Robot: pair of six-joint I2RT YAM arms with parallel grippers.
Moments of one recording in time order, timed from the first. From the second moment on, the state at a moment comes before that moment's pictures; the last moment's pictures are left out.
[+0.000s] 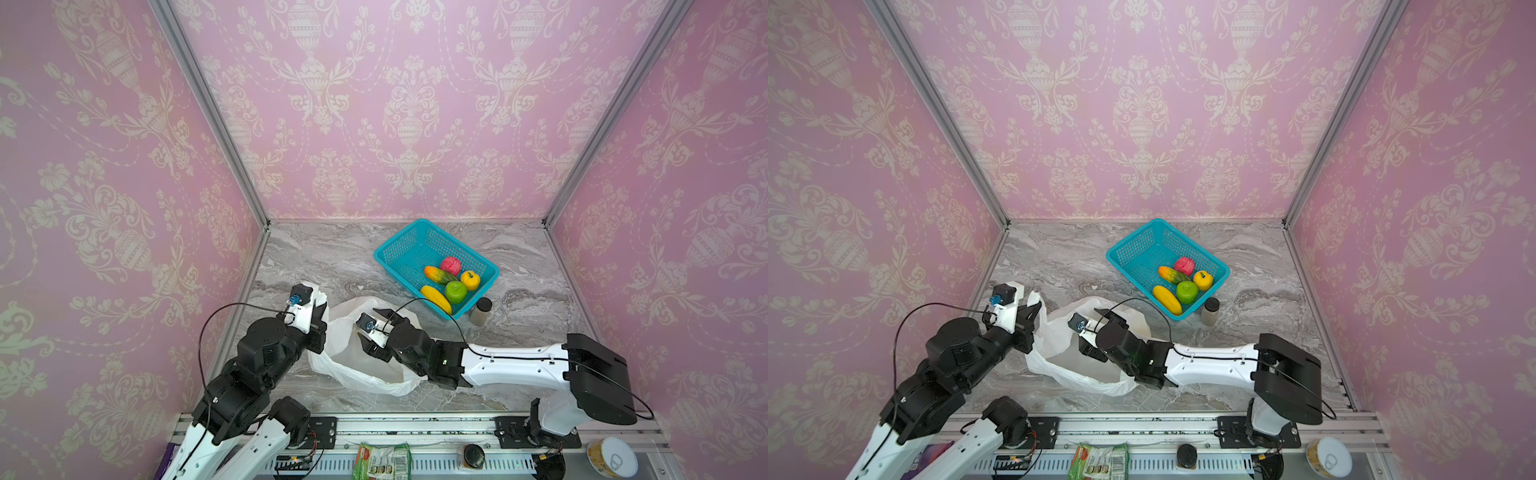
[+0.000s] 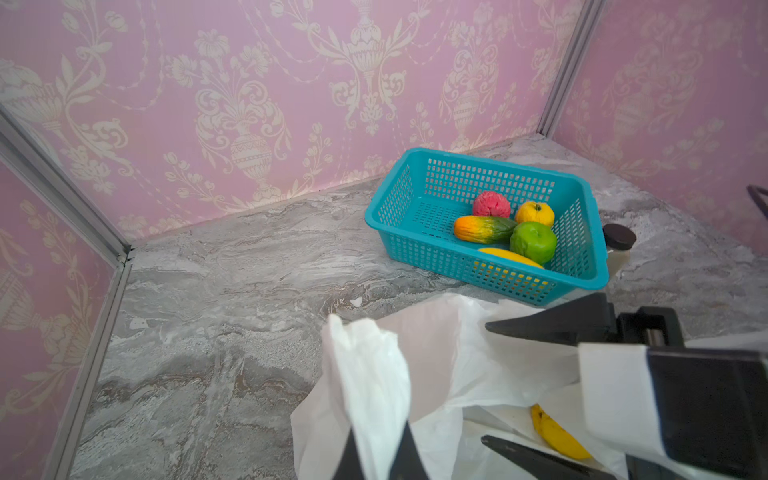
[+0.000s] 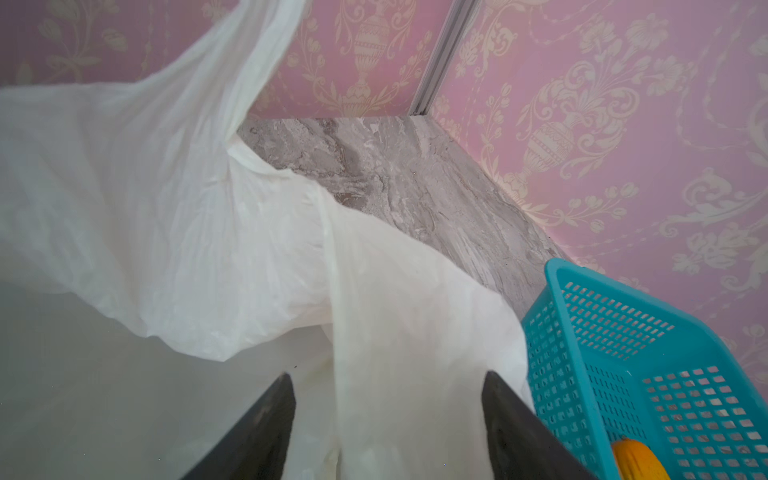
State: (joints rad) left arm -0.53 0.48 0.84 -0.65 -0.15 -0.10; right arm 1.22 1.54 0.95 0.26 0.44 -0.20
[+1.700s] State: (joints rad) left arm -0.49 0.39 0.42 -0.15 -0.07 -0.22; right arm 1.20 1.51 0.89 0.27 0.33 0.08
